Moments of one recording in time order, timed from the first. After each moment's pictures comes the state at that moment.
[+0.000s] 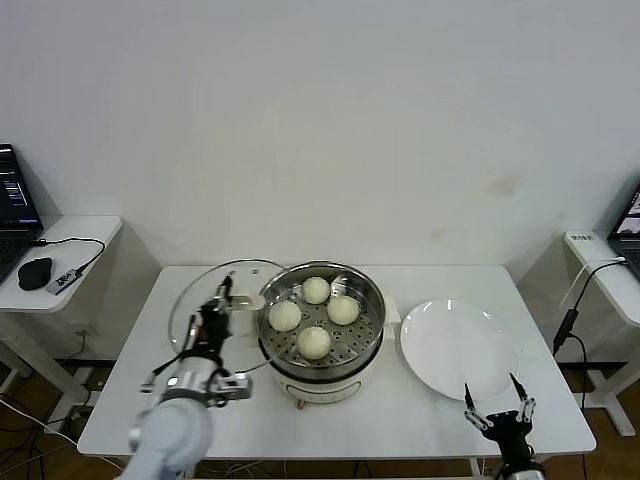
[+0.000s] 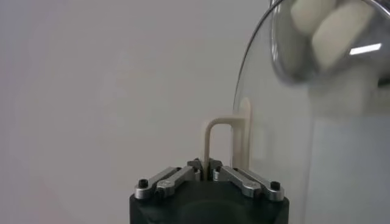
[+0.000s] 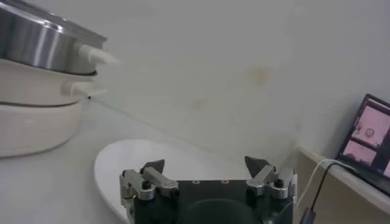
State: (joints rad) left arm 1.18 -1.17 -0.25 -2.05 1.22 0.38 0.20; right arm -1.60 1.56 0.88 1.84 -0.26 0.29 -0.21
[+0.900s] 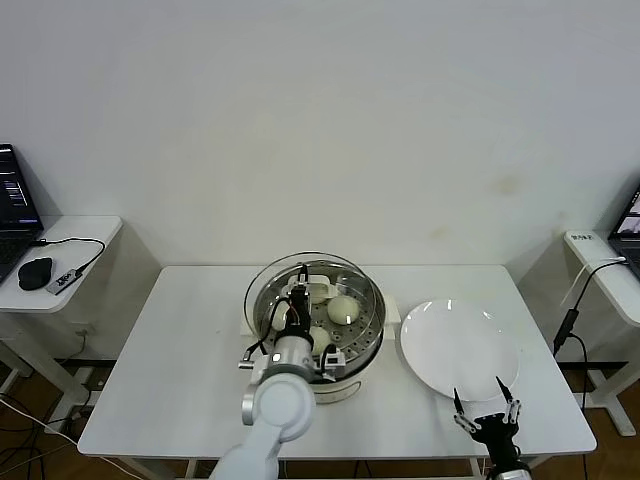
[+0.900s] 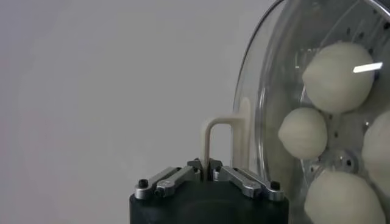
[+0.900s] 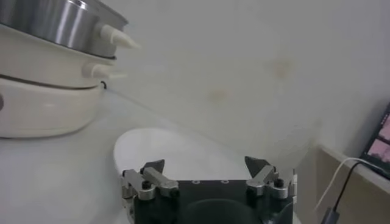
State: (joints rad) left arm 1.01 -1.50 -0.03 -1.87 1.60 0.45 0.34; right arm -1.58 1.56 0.86 1.77 -0.30 0.31 -0.21
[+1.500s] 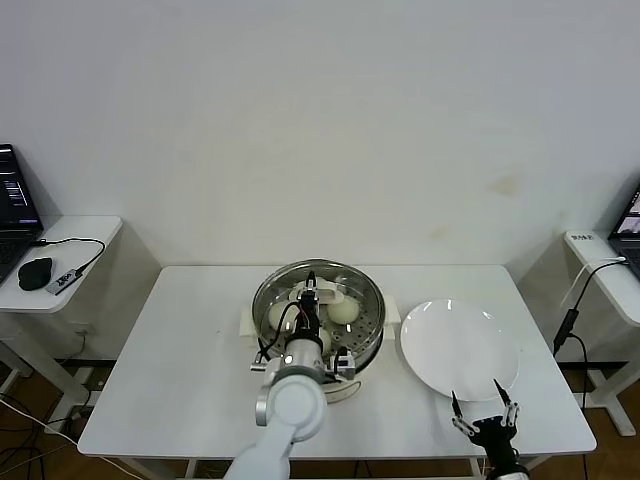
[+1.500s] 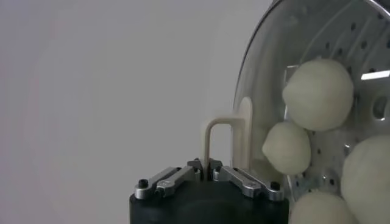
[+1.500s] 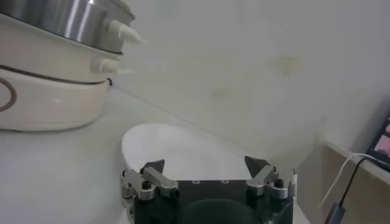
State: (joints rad) left arm 1.01 -1.54 -0.02 -1.81 1.64 0.44 0.34; right arm -1.59 1.56 0.86 1.76 -0.30 0.32 -0.21
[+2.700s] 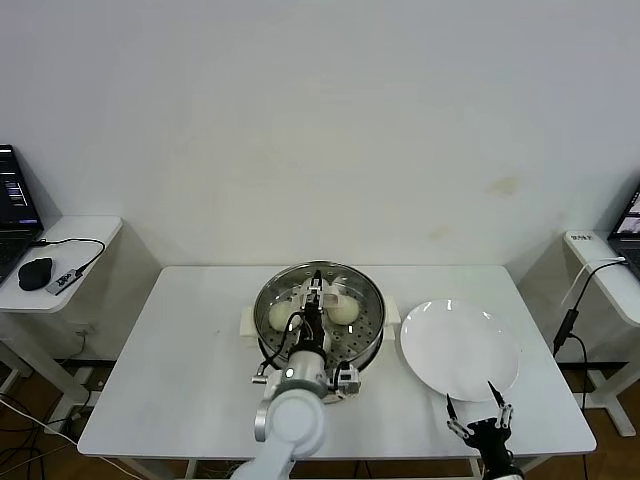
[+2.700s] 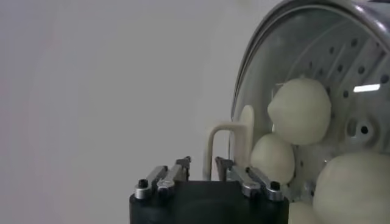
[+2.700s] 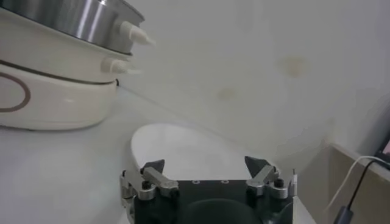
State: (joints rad) left arm 1.08 -1.52 0.00 -1.89 1.58 0.44 0.30; right arm -1.60 1.57 0.85 1.76 -0.32 0.33 -0.21
